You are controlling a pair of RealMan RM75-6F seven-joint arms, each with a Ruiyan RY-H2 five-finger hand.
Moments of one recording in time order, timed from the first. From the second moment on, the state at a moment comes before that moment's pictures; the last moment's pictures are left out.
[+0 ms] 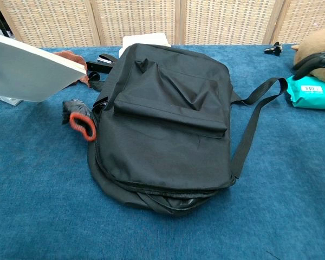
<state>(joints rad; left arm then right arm) -0.42 -1.48 -0.06 -1.03 1.67 1.54 -0.14 0.46 -0.98 0.06 -1.80 -1.65 0.97 0.17</state>
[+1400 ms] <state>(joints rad) -0.39 -1.46 -0.08 -1.05 1.65 1.59 -0.24 0.71 -1.43 0.09 -1.83 -1.35 0.83 -0.26</state>
